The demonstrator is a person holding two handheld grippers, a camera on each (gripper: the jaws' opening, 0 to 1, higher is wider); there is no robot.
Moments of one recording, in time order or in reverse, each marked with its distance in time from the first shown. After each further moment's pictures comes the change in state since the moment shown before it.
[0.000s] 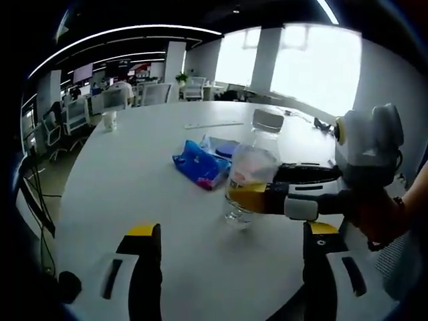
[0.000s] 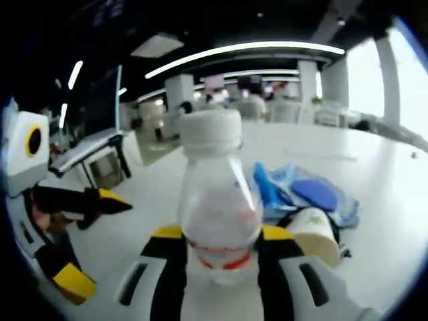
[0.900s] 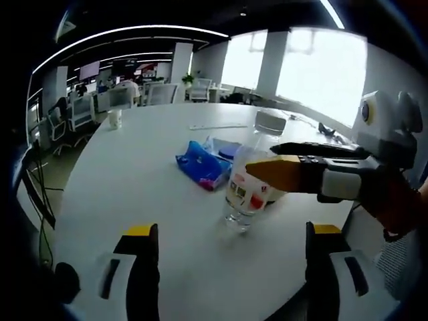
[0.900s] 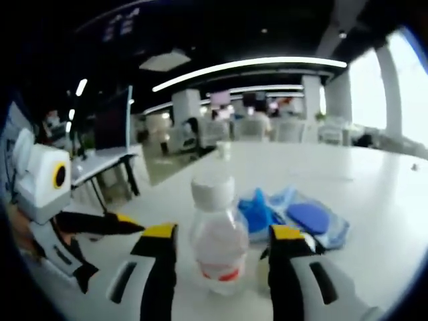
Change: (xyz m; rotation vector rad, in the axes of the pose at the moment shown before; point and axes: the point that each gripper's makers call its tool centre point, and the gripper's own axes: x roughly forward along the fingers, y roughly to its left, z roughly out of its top) left arm -0.001 -0.003 0.003 -0.039 -0.026 0.030; right arm -0.036 0.000 0.045 -0.025 -0.127 0.028
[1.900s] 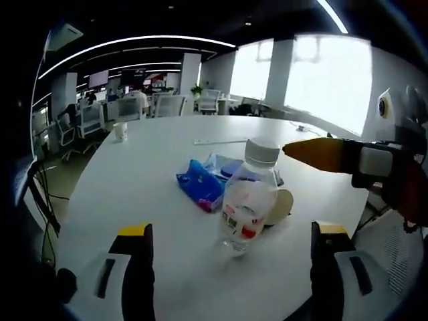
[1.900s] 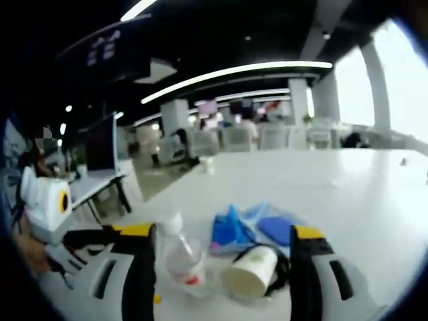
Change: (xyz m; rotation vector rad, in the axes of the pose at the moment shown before) left arm 0.011 -0.013 0.029 -0.005 -0.073 0.073; right arm -0.034 -0.063 0.038 0.086 -0.049 -0.082
